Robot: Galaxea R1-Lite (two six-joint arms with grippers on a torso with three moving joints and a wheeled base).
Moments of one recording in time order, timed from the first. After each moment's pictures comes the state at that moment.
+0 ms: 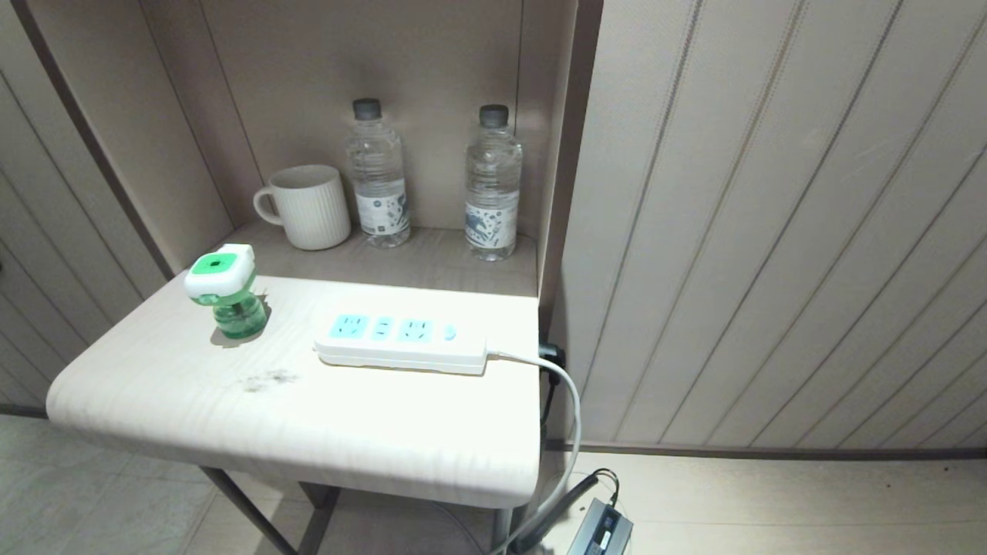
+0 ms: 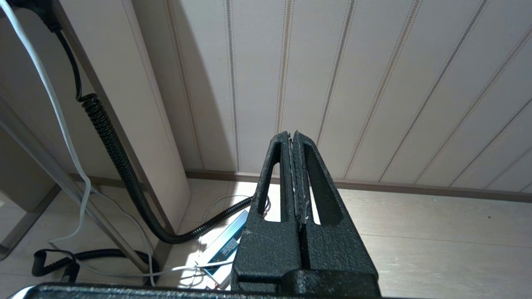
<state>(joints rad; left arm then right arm) 0.01 0.17 -0.43 0.11 -0.02 0.02 0.00 0.00 0.00 0.01 0.00 0.01</state>
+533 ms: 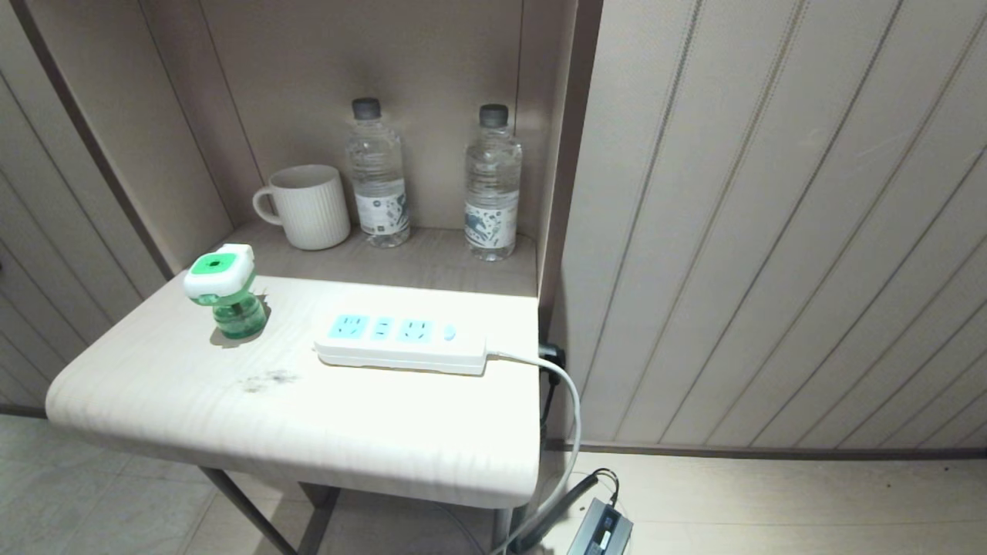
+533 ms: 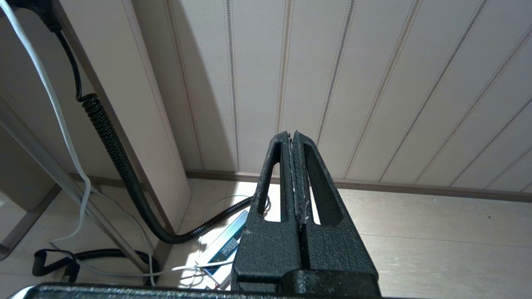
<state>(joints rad) -0.01 0.72 -0.59 -0.23 0.07 0.02 0.00 0.00 0.00 0.01 0.00 0.01</state>
